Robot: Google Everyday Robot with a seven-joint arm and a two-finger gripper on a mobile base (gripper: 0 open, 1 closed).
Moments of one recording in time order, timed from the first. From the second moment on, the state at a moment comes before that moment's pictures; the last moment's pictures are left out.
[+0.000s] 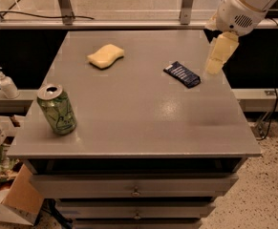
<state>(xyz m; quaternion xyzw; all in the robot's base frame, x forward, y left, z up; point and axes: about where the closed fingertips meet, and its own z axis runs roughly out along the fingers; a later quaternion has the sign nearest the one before) 0.598 -0.186 0.941 -0.62 0.76 0.03 0.19</state>
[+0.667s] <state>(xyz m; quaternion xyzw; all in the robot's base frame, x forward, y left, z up) 0.658 -0.184 0.899 -0.61 0.77 0.03 0.20</state>
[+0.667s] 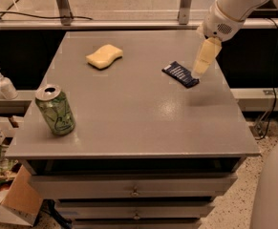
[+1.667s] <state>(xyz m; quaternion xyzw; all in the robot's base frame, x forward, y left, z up) 0.691 -0.175 0.848 -0.61 0.77 0.03 0.18</state>
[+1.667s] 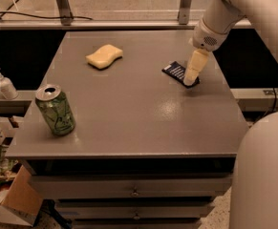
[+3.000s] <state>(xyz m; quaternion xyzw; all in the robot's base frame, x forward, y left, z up) 0.685 -0.174 0.821 -0.61 0.78 0.04 0.15</state>
